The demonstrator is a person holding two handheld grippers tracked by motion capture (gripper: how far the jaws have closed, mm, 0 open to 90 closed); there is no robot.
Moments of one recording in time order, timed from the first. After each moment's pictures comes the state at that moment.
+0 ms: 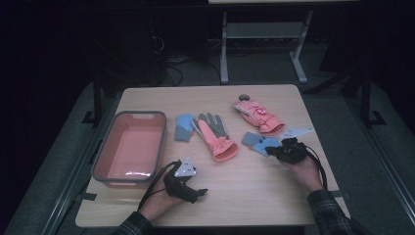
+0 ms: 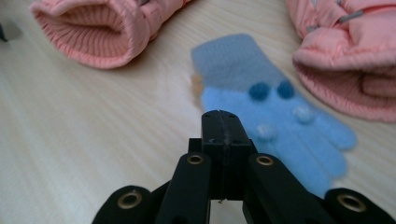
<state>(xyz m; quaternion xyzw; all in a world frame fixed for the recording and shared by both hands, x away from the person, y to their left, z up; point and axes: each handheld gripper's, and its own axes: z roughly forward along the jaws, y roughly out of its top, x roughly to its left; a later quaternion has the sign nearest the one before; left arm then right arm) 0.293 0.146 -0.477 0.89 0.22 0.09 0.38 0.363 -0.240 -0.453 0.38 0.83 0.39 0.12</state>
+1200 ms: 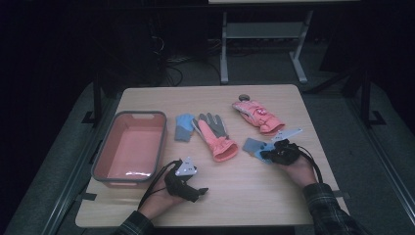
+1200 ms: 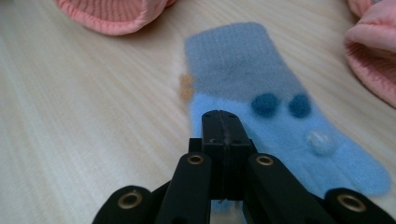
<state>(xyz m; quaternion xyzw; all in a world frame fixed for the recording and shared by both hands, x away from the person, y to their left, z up) 0.295 0.143 -0.477 0.89 0.23 0.09 0.38 0.369 -0.227 -0.468 0.35 0.86 0.36 0.08</state>
